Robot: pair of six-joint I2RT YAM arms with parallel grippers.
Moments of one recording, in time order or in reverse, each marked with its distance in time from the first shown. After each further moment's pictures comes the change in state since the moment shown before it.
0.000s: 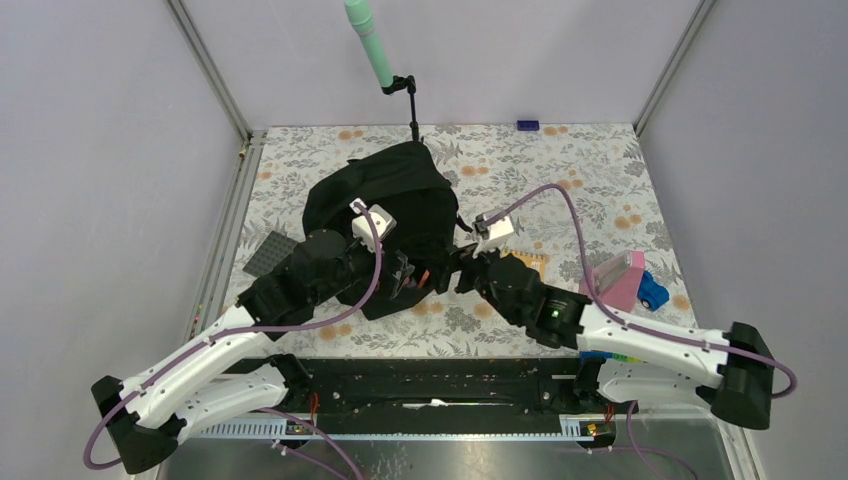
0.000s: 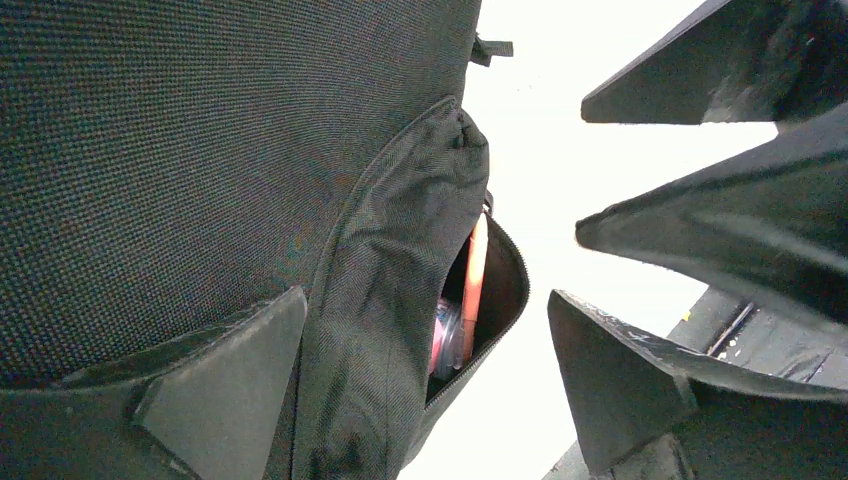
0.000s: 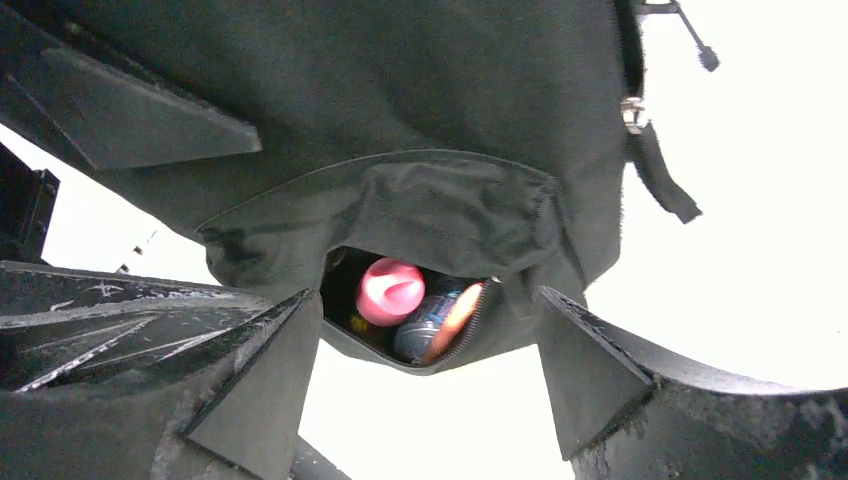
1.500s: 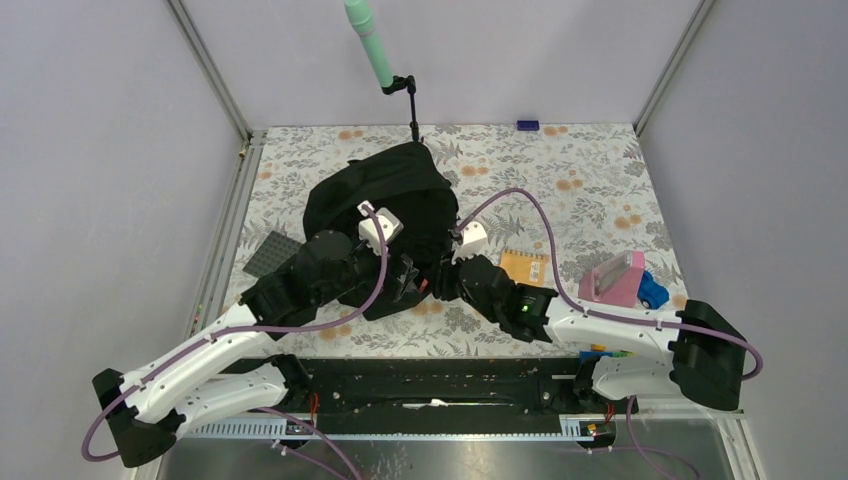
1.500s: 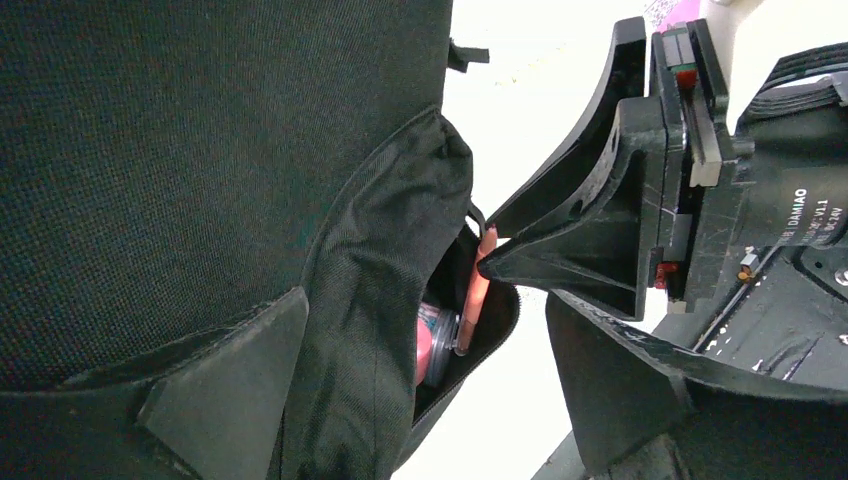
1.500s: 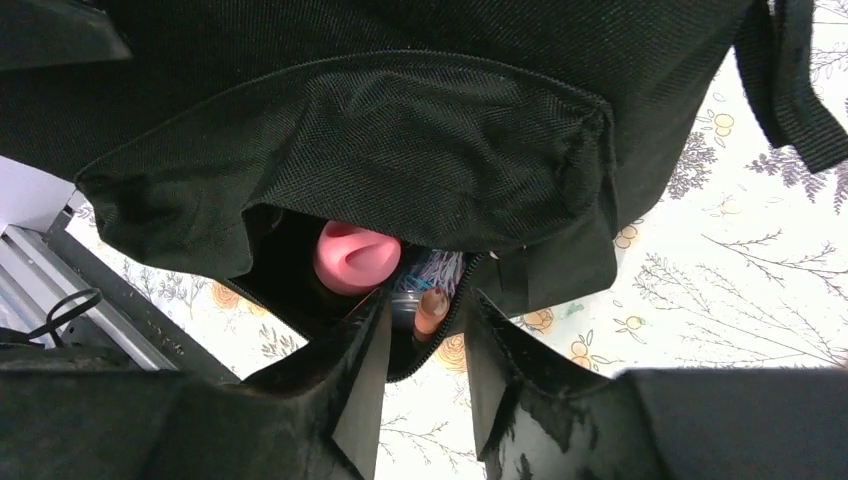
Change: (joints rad) left arm -0.050 0.022 0.029 -0.019 -0.013 0.012; right arm -0.016 0.146 -0.017 0.003 -0.065 0.061
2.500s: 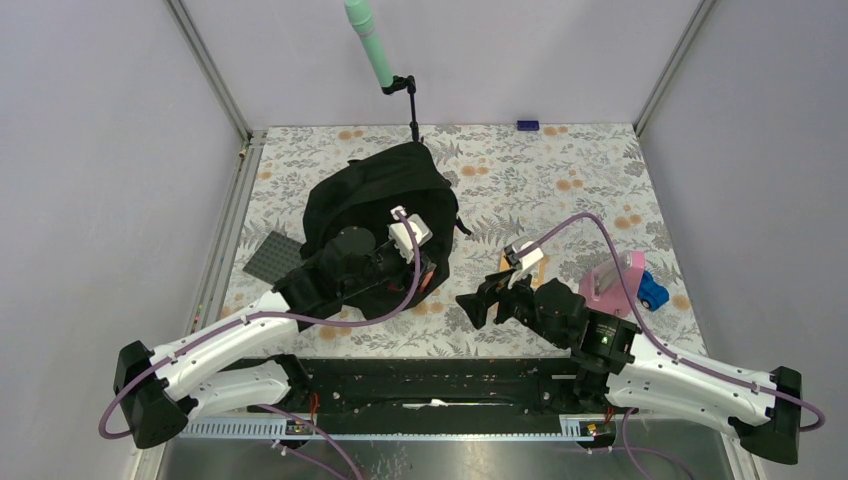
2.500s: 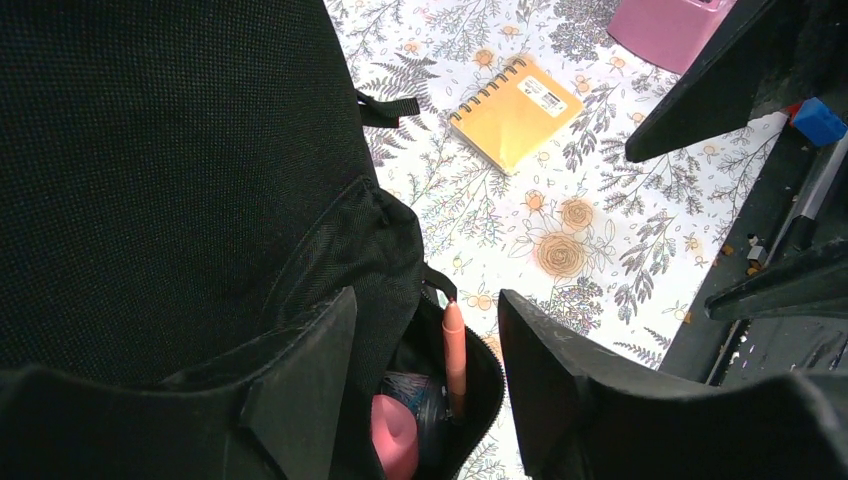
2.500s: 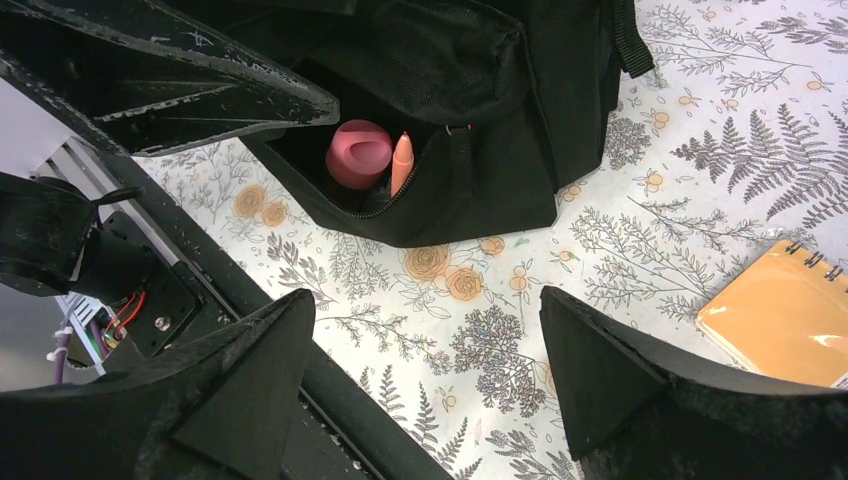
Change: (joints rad) left arm -0.013 0.145 -0.060 0.249 0.121 0.128; right arm 0.000 -0.565 -0.187 -0.250 -0.101 -0.139
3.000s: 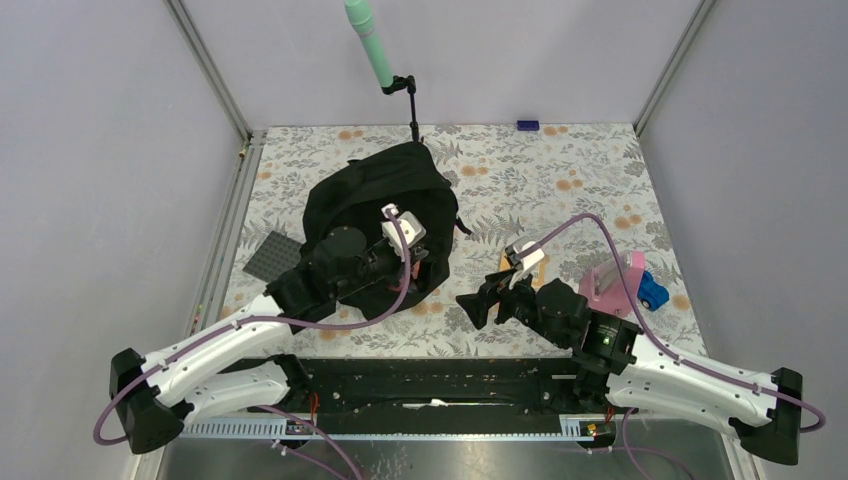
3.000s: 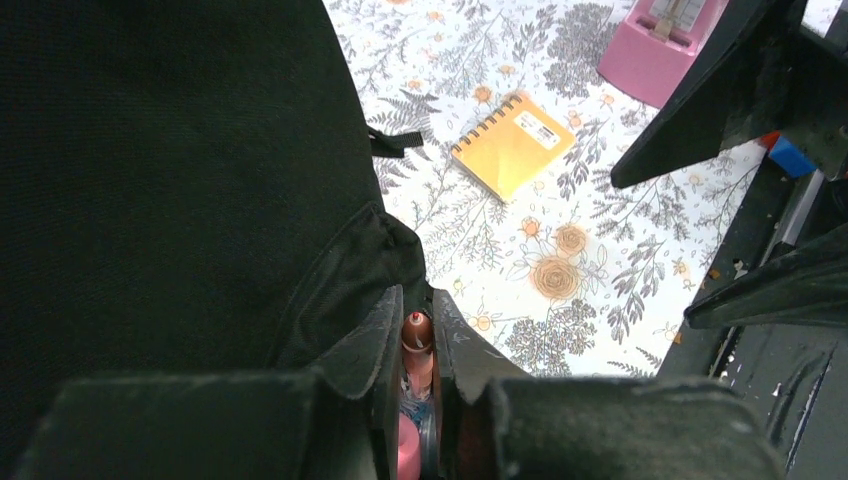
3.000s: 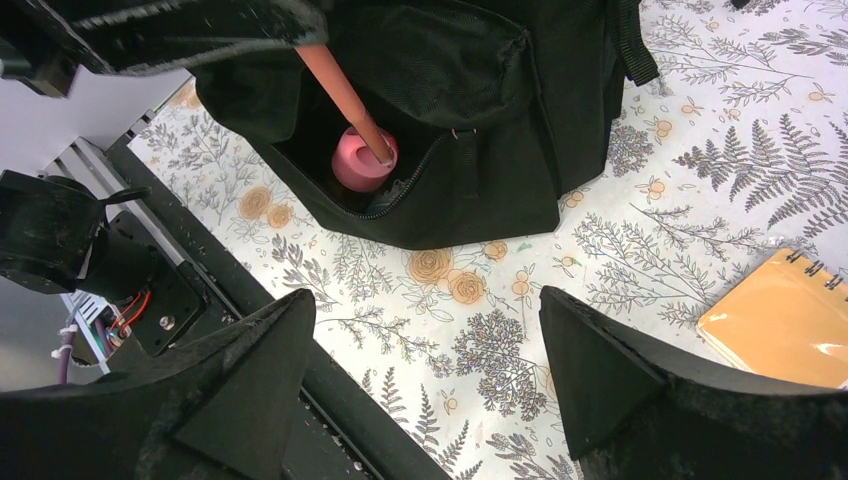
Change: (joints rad) left arm 0.002 -0.048 0.010 0.016 0.004 -0.005; right arm 0.000 -0.005 0.001 0.006 -0.008 -0.012
